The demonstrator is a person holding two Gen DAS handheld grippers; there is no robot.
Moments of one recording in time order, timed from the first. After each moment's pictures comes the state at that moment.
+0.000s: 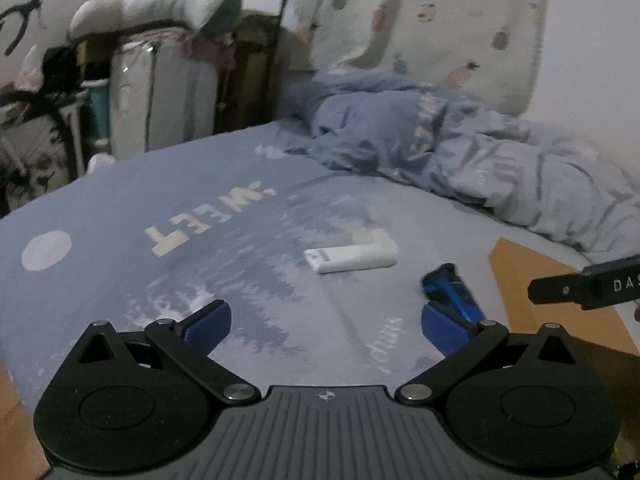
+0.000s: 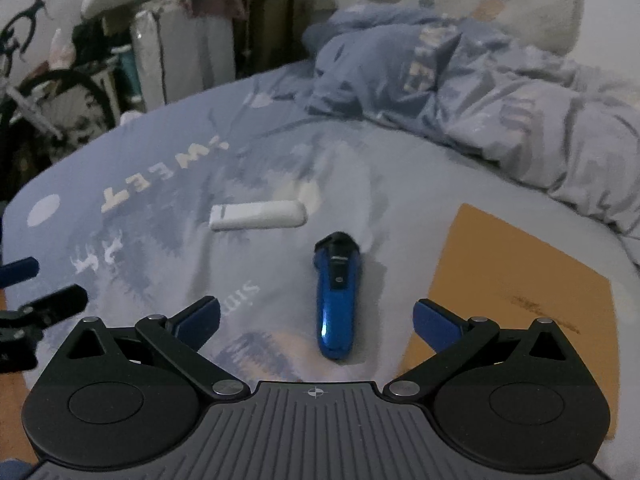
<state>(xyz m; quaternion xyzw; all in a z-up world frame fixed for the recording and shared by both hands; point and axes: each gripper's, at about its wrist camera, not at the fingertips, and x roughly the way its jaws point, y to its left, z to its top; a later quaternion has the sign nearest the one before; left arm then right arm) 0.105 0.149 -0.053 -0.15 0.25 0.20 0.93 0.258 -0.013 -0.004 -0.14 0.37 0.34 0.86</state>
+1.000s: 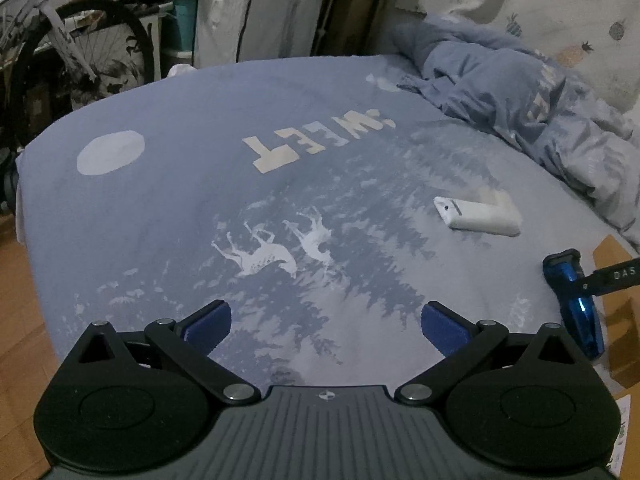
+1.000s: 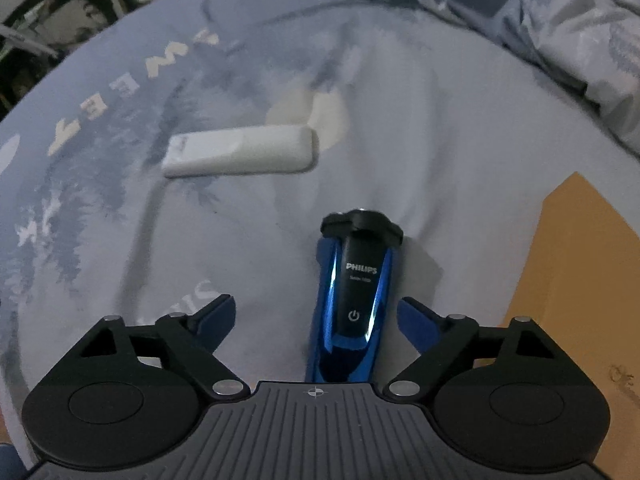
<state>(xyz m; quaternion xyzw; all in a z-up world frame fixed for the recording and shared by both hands) 0.105 0.229 -0.107 -0.23 0.34 0.29 0.86 0.386 0.074 -0.104 -0.21 0.51 0.36 0.75</state>
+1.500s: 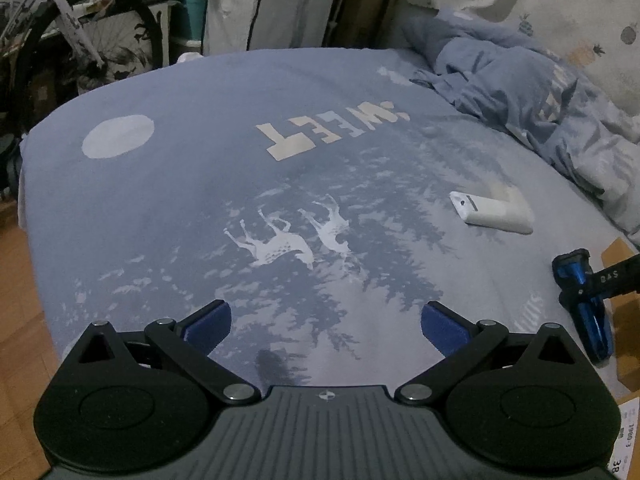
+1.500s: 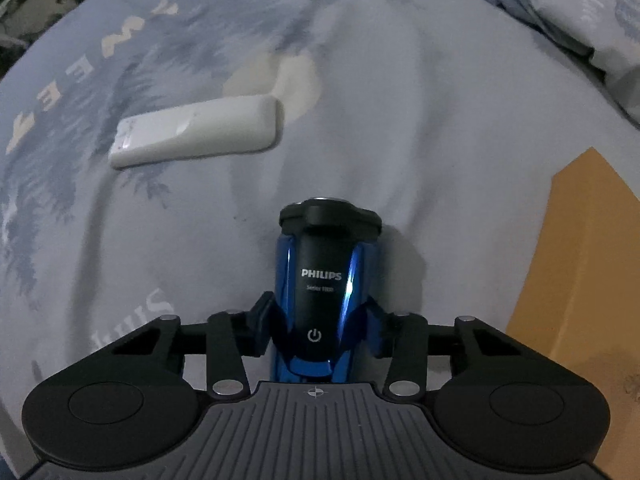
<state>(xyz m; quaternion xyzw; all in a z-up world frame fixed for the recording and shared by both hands) 0.100 0.239 -0.115 -0.25 0.35 0.29 0.86 0.409 0.083 -0.132 -0.21 0.55 0.33 0.74</state>
